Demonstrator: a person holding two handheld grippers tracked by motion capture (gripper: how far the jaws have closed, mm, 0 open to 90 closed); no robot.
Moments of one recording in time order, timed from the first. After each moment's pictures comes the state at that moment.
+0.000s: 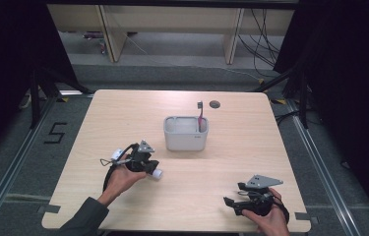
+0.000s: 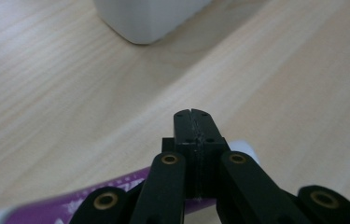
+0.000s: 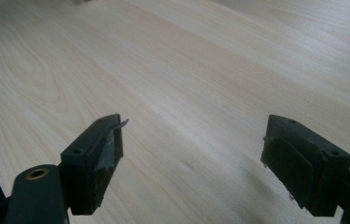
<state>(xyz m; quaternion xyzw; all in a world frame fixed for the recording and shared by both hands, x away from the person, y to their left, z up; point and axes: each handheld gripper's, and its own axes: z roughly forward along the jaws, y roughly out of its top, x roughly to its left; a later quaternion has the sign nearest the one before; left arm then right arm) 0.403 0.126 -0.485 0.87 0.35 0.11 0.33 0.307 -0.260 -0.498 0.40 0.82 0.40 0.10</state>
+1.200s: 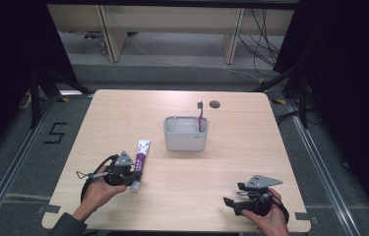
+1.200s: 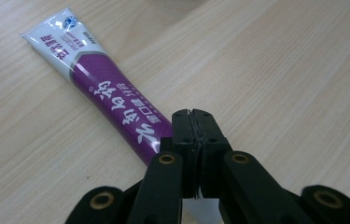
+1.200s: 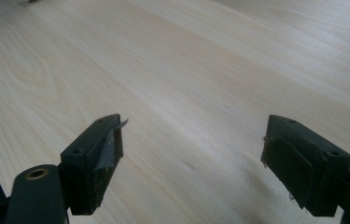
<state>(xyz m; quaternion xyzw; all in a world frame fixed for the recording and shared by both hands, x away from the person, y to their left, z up) 0.365 0.176 -0.481 0.86 0.36 0.12 0.33 0.307 -0.260 -0.497 0.39 0.82 0.40 0.10</state>
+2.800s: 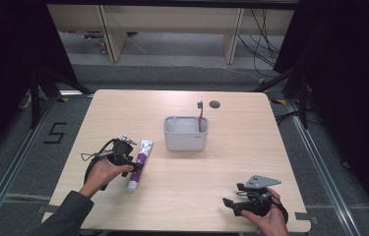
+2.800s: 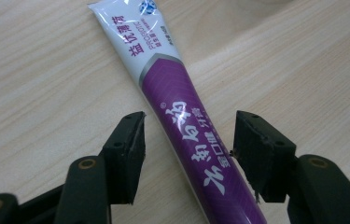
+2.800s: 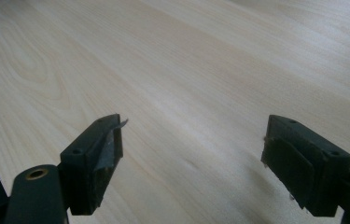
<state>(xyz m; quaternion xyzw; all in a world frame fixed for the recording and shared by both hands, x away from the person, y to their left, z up) 0.422 0.172 -0.472 0.86 0.44 0.08 0.26 0.308 -0.259 -0.500 0.39 0.83 0.39 0.10</state>
